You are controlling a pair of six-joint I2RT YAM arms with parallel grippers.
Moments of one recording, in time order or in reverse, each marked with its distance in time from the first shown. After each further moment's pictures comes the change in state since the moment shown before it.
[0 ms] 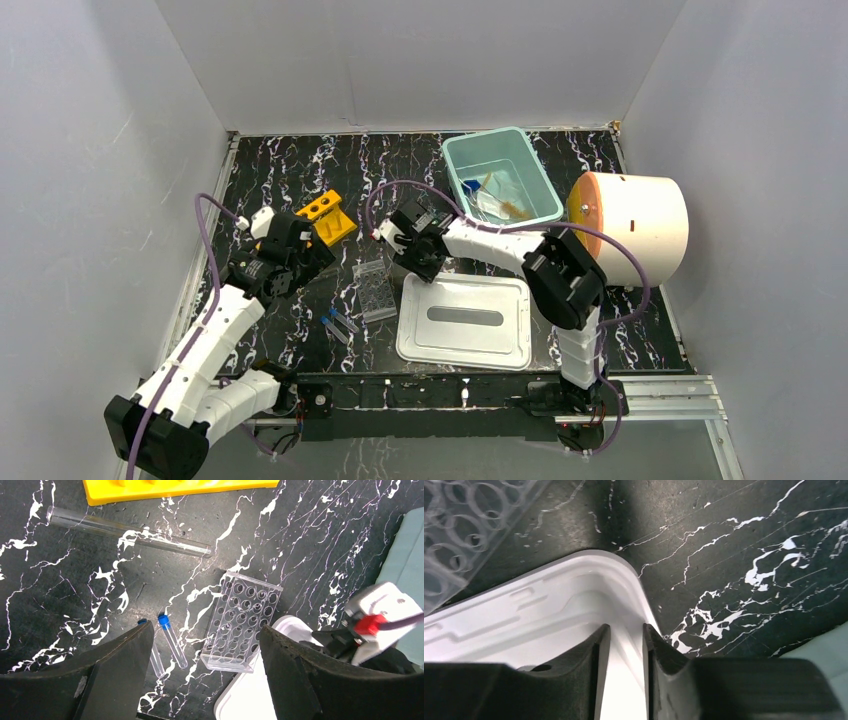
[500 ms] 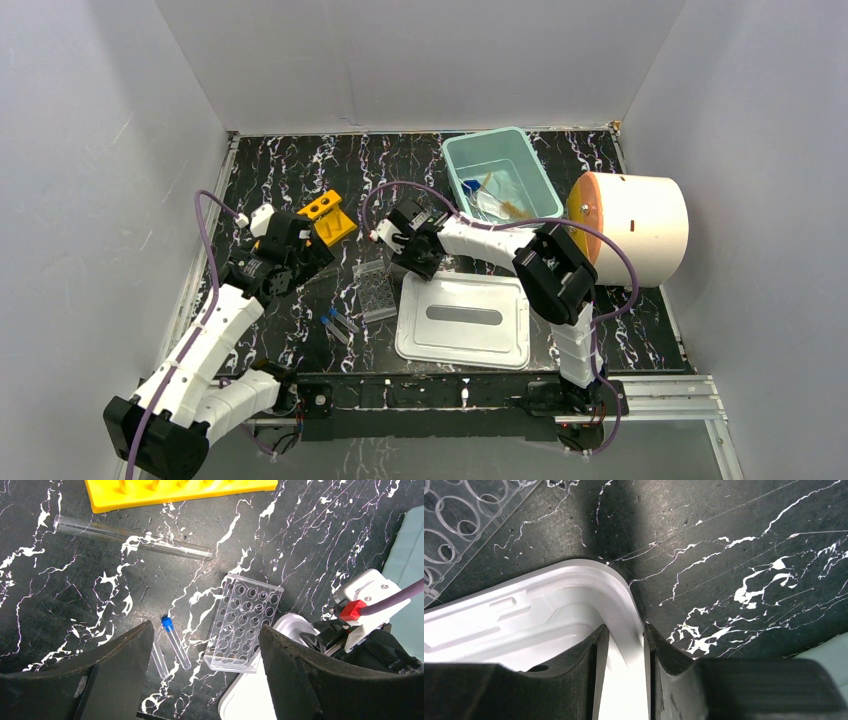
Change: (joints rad) left arm 0.000 0.002 0.016 -0.006 -0.010 0.038; right arm -0.009 0.079 0.043 0.000 0.024 -0.064
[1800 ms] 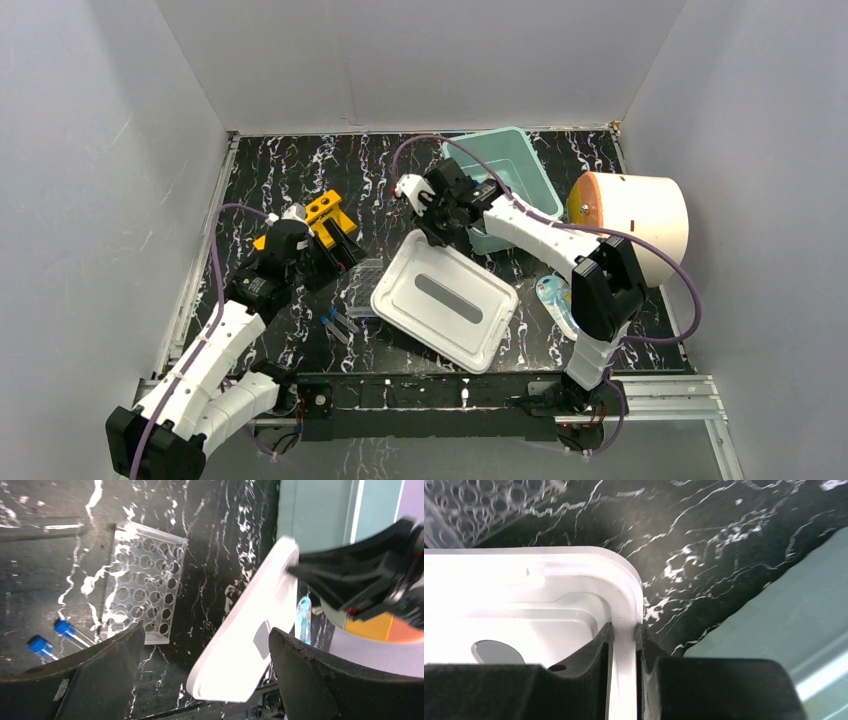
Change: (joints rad) left arm 0.000 -0.081 -0.156 0.312 0.392 0.046; right arm -0.131 -0.253 -0.038 0.013 -0.163 -0.034
